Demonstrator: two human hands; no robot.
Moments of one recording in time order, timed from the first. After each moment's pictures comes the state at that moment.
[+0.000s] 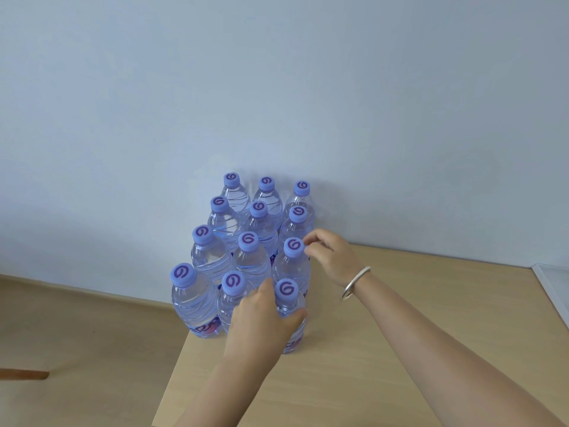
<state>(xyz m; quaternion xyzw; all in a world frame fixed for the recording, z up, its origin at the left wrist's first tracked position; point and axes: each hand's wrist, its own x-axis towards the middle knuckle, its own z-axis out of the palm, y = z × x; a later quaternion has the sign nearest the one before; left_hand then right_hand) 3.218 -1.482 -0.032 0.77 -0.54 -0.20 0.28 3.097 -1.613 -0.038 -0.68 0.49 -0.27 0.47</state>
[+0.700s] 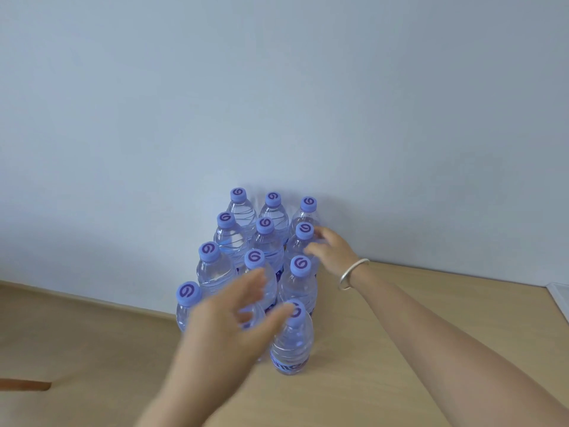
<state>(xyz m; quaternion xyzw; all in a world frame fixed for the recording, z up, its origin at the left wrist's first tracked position) 3.255 -1.455 0.044 0.64 -0.52 -0.31 0.46 3.116 -1.659 -0.048 -0.64 0.52 -0.28 0.50</state>
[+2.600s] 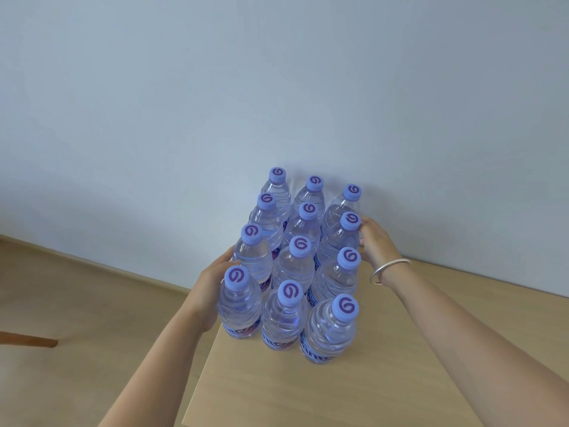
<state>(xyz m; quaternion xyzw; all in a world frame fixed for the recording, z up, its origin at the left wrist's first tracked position) 3.379 -1.517 -0.089 0.52 -0.29 -0.62 0.51 3.131 -1.667 -0.055 -0.57 0.60 -0.28 0.48</state>
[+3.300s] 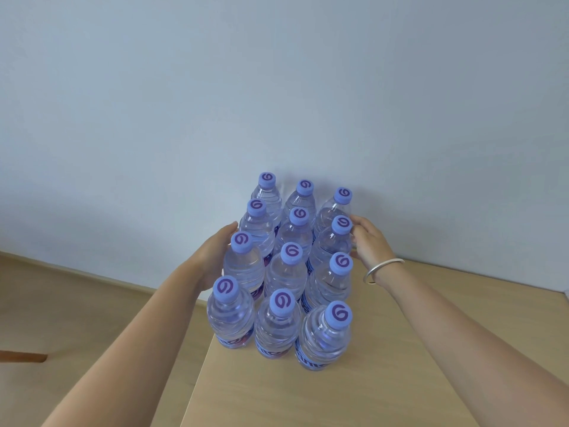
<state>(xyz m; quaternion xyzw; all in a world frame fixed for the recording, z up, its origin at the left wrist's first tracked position) 3.393 -1.586 -0.072 0.58 -0.23 -0.66 0.43 3.133 -1.658 -0.045 -0.53 0.60 -0.34 0.49</state>
